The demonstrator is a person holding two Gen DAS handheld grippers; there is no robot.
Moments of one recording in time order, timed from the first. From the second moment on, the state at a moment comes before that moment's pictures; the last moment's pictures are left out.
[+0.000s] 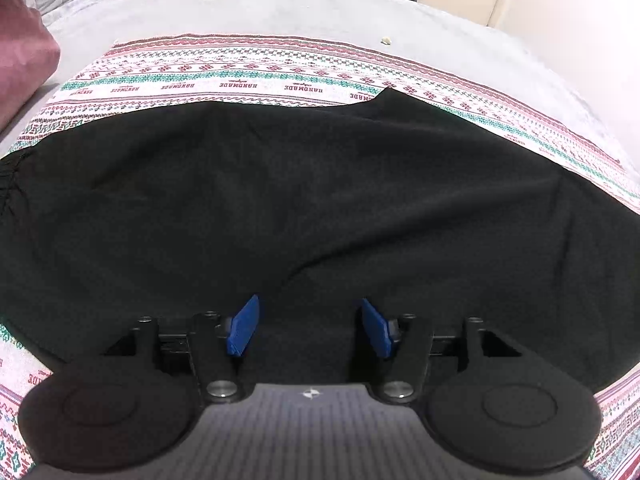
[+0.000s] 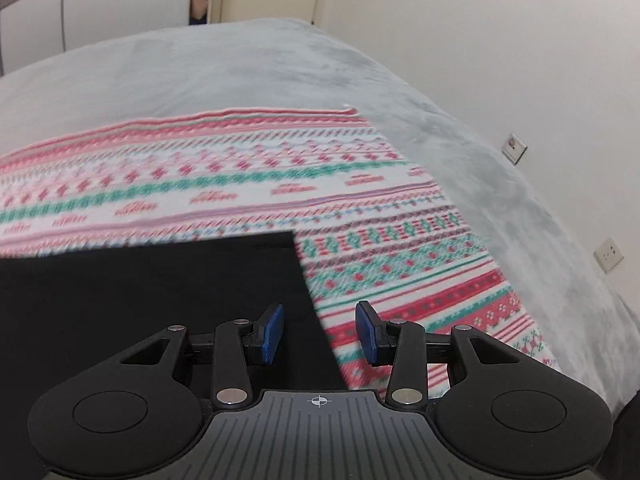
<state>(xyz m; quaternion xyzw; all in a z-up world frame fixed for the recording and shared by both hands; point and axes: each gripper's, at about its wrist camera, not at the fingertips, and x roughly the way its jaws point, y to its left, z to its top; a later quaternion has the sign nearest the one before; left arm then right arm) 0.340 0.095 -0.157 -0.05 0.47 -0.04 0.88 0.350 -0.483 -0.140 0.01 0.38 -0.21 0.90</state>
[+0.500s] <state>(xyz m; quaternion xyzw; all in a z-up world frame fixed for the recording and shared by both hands) 0.334 0.092 -0.157 -0.04 0.46 -0.05 0.89 0.390 -0.447 -0.126 -0.08 0.34 -0.18 0.92</state>
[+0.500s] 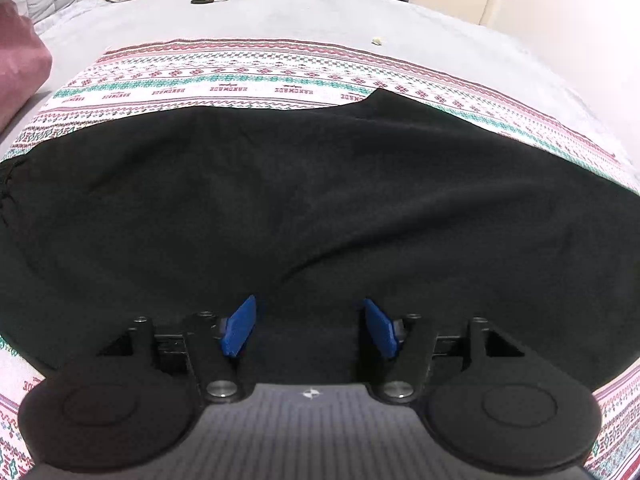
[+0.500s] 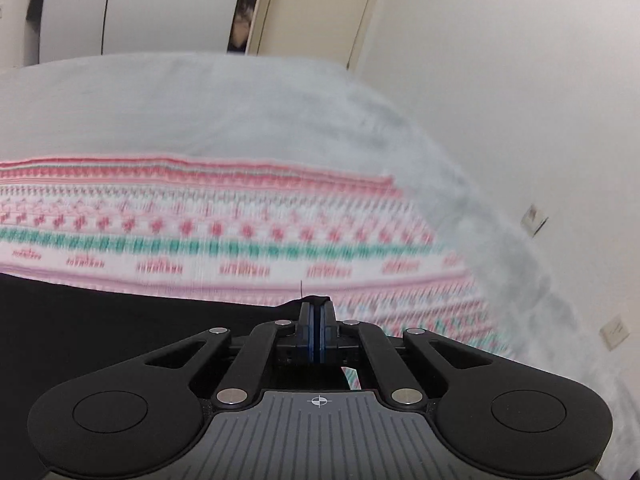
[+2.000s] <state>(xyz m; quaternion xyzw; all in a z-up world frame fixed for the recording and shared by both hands) 0.273 0.308 -0.127 -0.30 0.41 0.12 0.85 0.214 -0.477 -0.139 0.31 0.33 -0.30 0.84</state>
